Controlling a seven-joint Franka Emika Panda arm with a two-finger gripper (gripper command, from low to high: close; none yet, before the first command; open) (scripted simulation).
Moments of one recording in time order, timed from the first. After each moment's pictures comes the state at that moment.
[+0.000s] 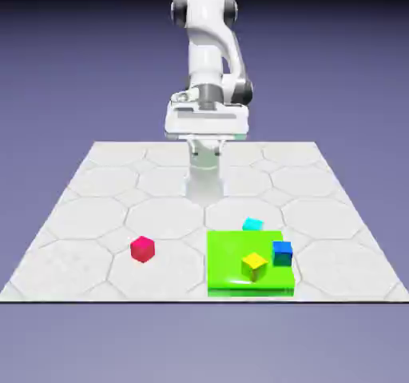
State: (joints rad) arm 0.06 -0.55 -0.02 -2.82 0.01 3.02 0.78
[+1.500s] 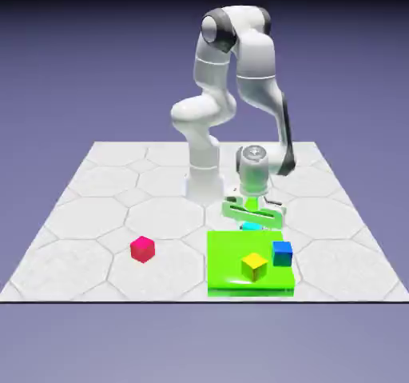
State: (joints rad) arm 0.71 0.17 -0.08 -2.88 0.67 2.96 1.15
